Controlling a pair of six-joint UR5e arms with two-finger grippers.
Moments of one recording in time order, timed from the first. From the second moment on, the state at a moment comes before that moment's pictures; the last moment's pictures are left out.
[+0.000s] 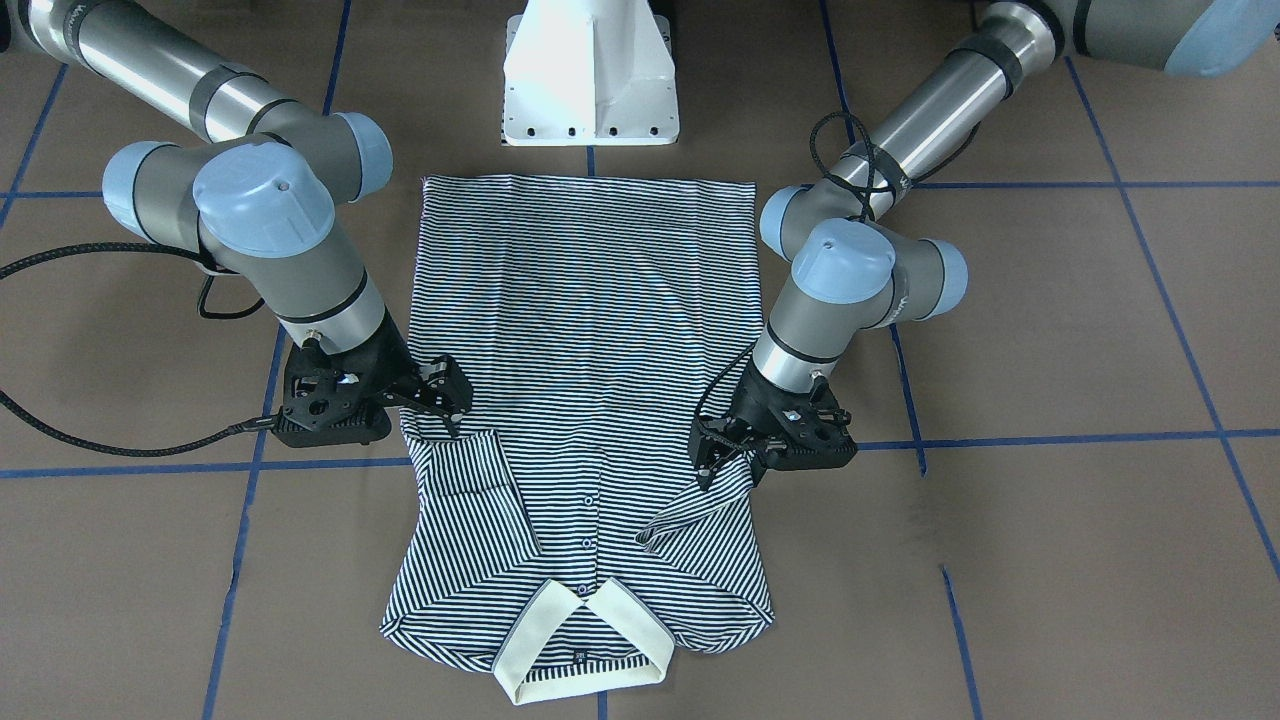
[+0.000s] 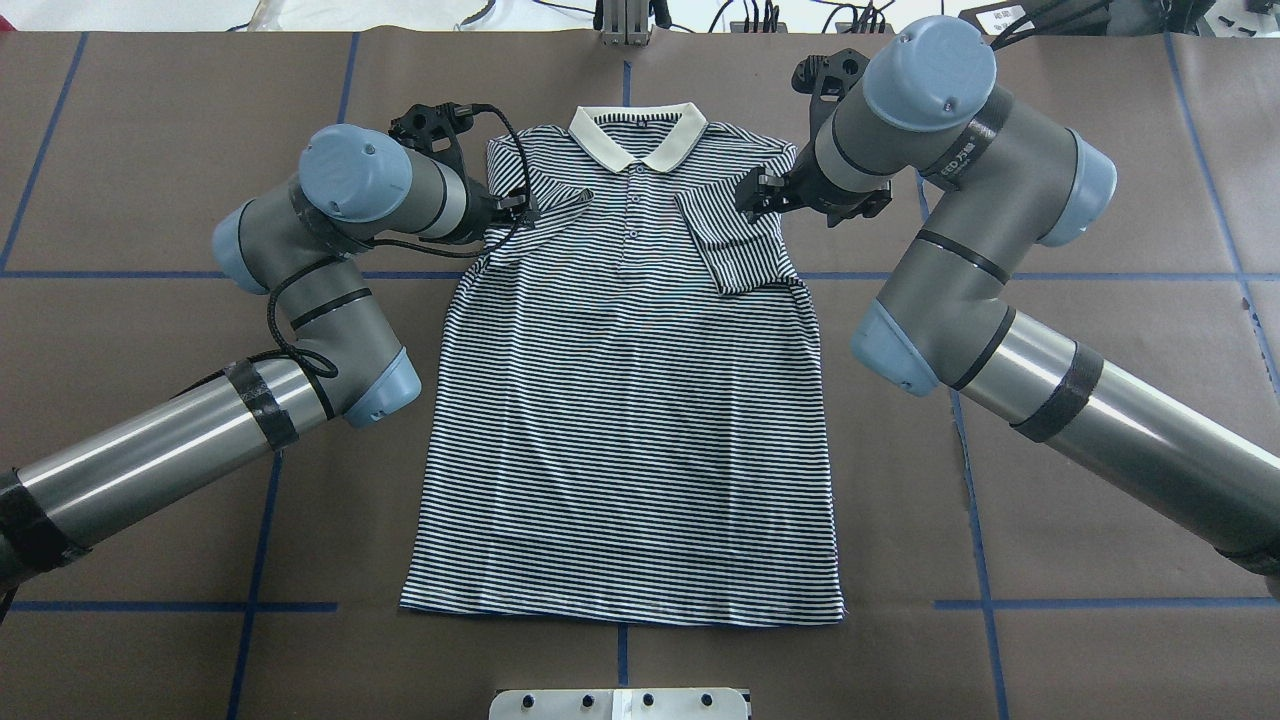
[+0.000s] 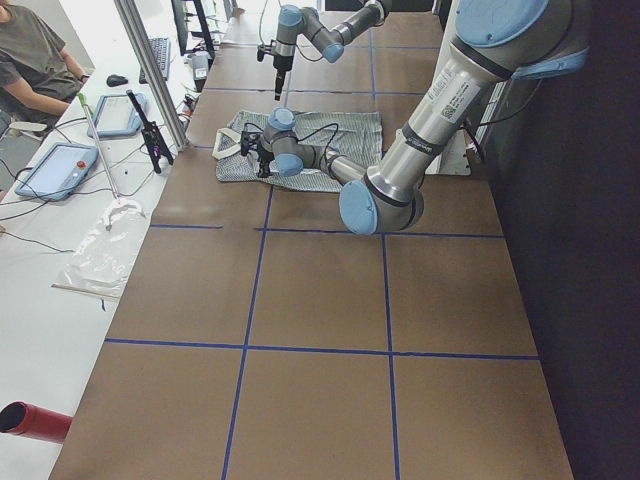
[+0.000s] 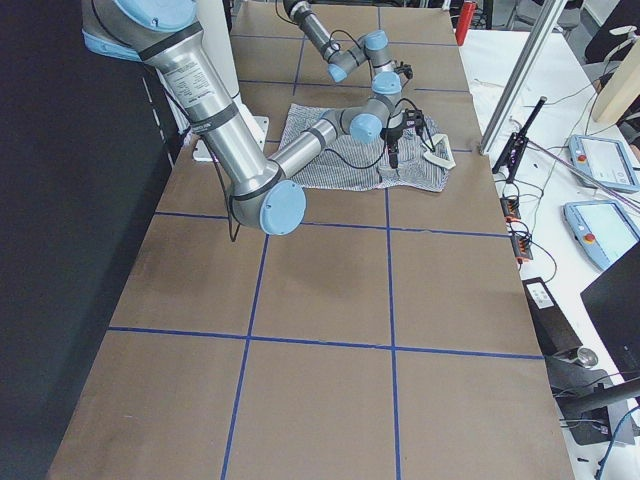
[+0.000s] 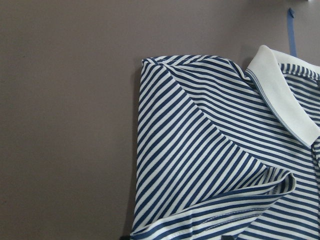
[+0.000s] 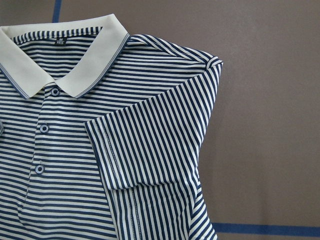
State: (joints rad) left arm -0.71 -2.30 -1.18 -2.33 -1.79 -1.34; right arm 0.79 -0.94 1.53 -1.31 1.95 1.05
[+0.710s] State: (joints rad) left arm -0.65 -2.32 -1.22 -2.31 -1.79 -1.34; right arm 0.80 -0.95 1.52 -1.31 1.95 1.05
